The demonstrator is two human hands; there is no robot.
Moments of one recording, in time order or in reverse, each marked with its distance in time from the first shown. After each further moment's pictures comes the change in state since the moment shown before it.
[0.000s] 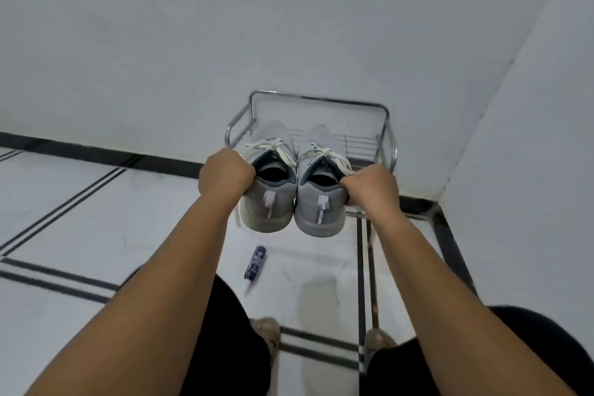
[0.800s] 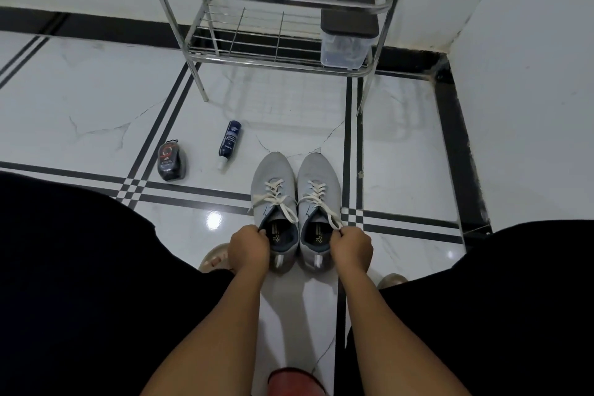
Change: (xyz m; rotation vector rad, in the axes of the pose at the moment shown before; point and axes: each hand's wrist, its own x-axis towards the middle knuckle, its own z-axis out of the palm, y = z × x) left_hand -0.202 -0.166 0.270 0.205 -0.401 -0.329; right_hand -0.147 0.289 0.175 -0.275 -0.214 0.491
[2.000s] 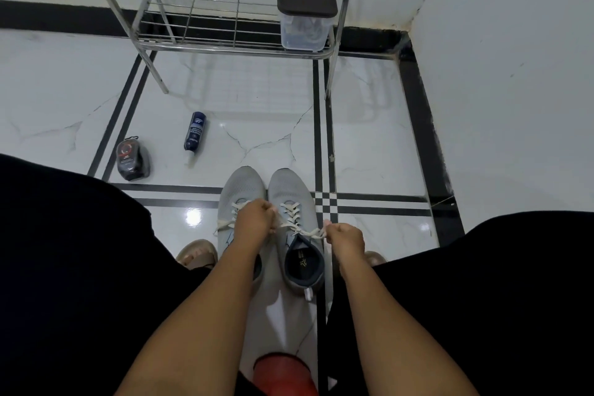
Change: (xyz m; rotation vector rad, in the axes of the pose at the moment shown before) left_hand 0.009 0.043 0.029 -0.328 -0.317 0.205; right_hand -0.002 0.046 -0.019 0.603 -0.143 0.295
